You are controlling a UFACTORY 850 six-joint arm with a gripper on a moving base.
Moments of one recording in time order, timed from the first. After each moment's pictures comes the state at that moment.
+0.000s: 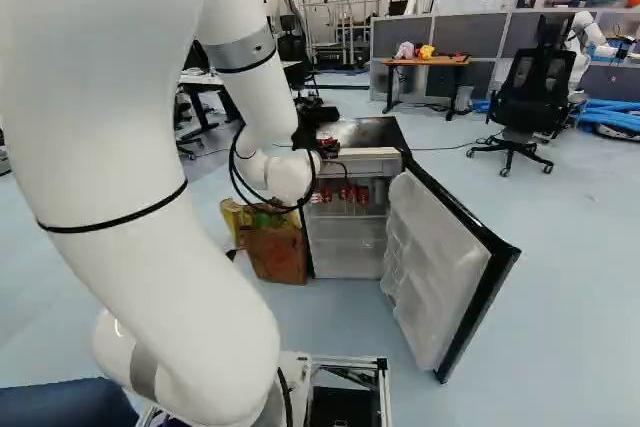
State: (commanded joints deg) arm -11.6 -7.4 -27.7 -8.1 56.1 0.0
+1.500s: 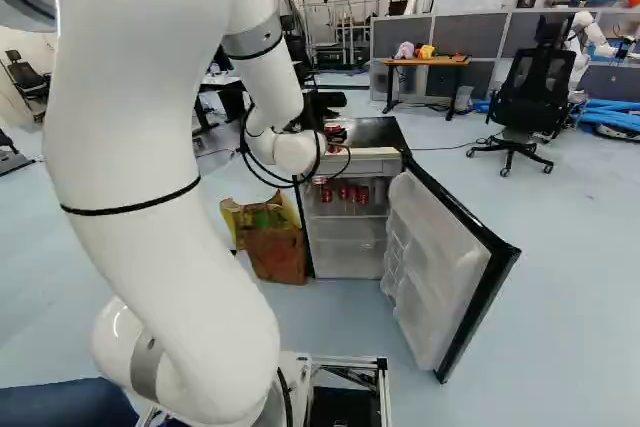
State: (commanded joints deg) arm -10.4 -12.6 -37.9 -2.9 49.8 0.0
